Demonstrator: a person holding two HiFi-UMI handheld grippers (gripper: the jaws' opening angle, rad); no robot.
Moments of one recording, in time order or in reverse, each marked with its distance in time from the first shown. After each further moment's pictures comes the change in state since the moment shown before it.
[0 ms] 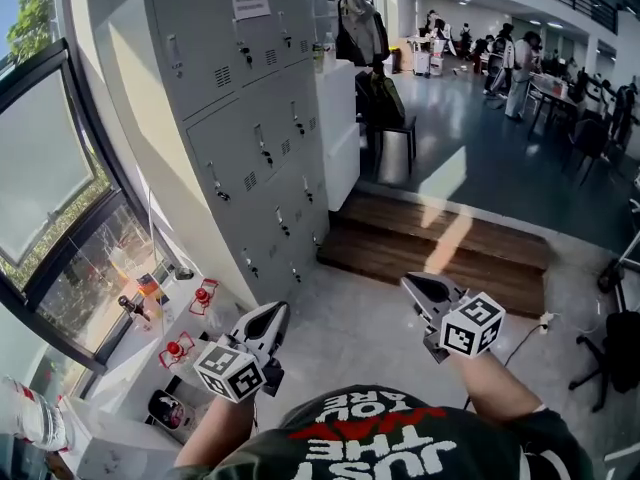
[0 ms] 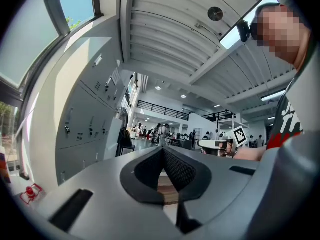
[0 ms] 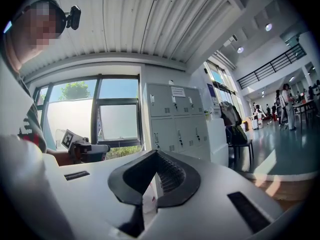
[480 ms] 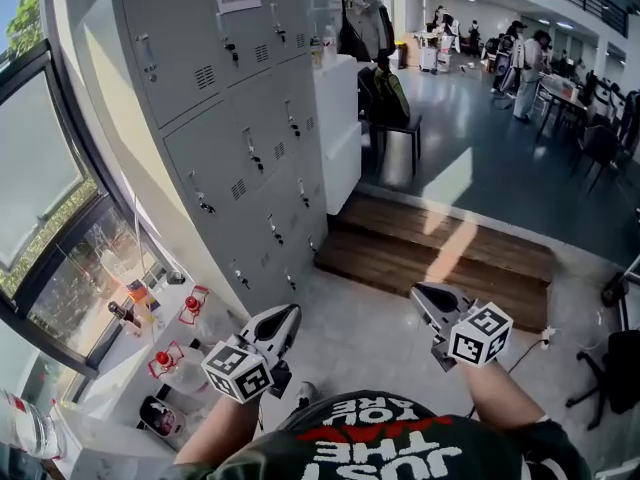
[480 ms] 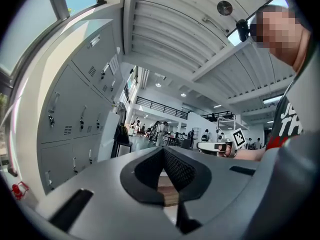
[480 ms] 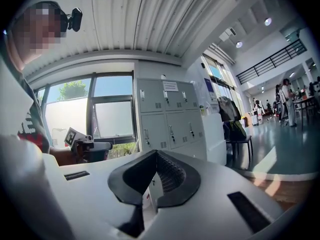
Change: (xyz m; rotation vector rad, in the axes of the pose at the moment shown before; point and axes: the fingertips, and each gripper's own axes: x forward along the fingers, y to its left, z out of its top) left arm 0.116 0.030 -0.021 -0.042 0.034 -0.030; right arm 0.034 -0.109 -0.014 0.027 0.043 0.001
